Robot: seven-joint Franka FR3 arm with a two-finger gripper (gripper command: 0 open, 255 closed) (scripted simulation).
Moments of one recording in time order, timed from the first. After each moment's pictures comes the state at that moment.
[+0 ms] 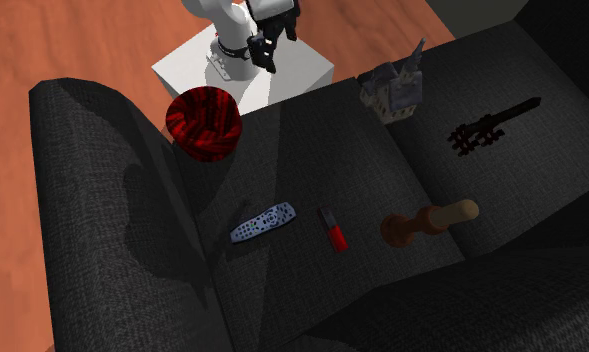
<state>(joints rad) 0.04 -0.78 -0.32 -2.48 -0.09 1.81 -0.45</state>
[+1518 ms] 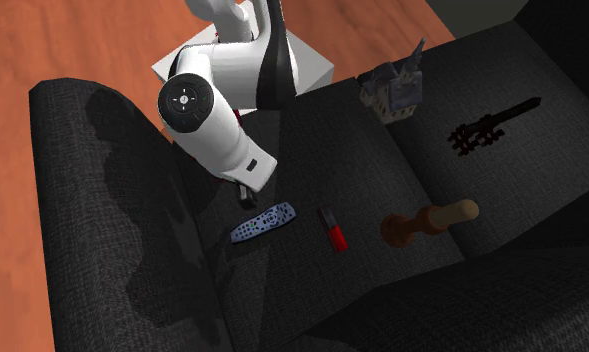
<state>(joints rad) 0.28 0.14 -0.97 -2.03 0.22 2.07 -1.80</state>
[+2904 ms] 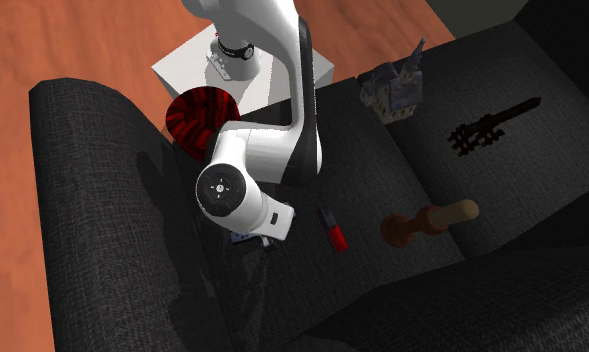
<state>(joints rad) 0.03 0.56 -0.78 -1.74 0.51 2.07 -2.18</state>
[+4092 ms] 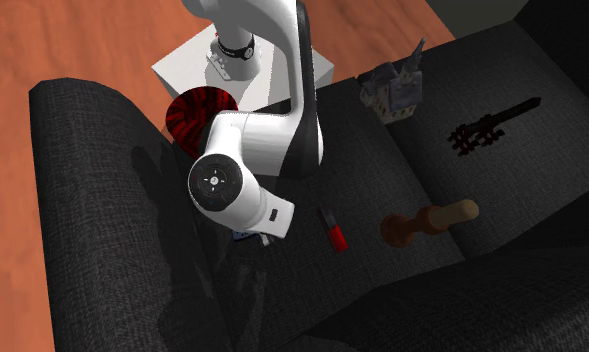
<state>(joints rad) 0.05 0.52 -0.80 -1.71 0.47 2.01 -2.16</state>
